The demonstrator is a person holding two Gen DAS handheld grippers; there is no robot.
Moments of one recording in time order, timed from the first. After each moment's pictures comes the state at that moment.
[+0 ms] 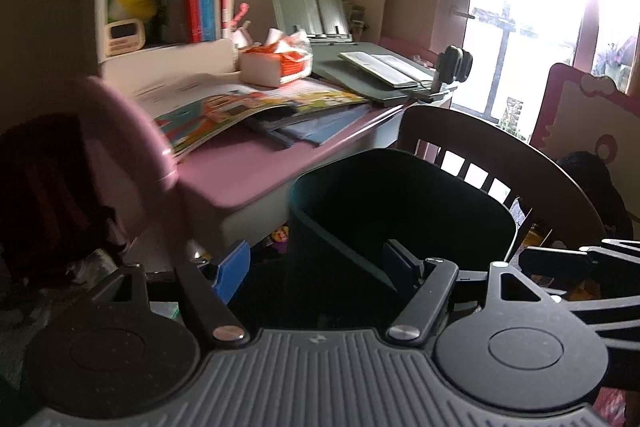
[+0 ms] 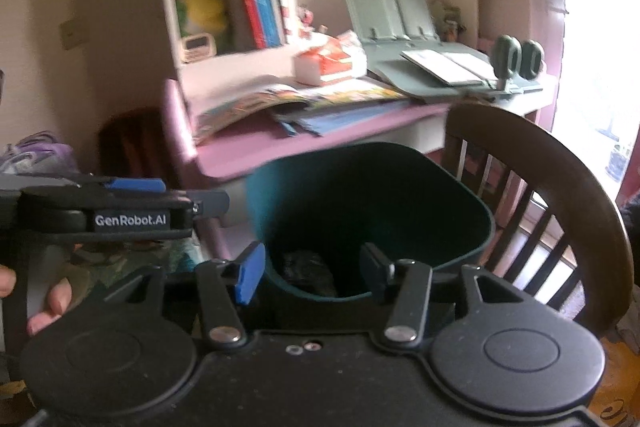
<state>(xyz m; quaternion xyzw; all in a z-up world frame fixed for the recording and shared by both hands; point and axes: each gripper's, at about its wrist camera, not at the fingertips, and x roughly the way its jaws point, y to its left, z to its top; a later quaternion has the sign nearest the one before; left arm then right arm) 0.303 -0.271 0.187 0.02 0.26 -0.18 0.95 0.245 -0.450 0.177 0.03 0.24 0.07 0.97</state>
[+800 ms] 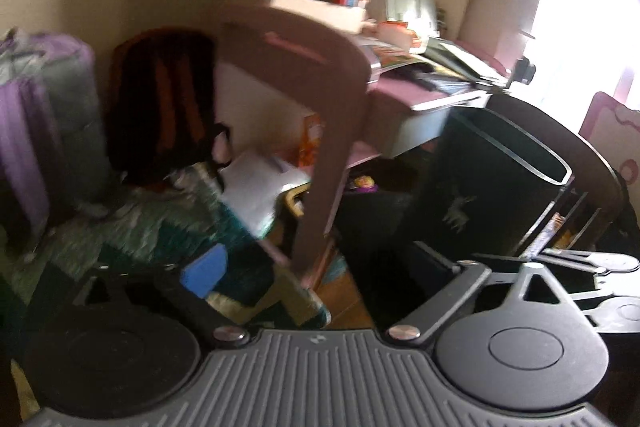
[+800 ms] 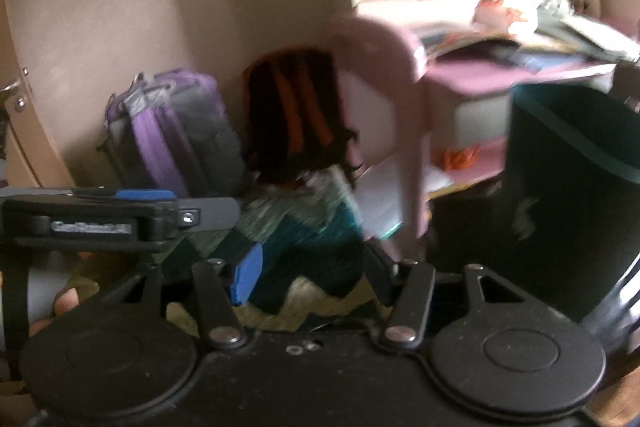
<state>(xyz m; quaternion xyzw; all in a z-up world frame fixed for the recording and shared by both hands) 0.196 -0.042 0.130 -0.06 0.29 -0.11 0.95 0.199 -0.260 0.120 0.04 0.28 0.22 0.93</state>
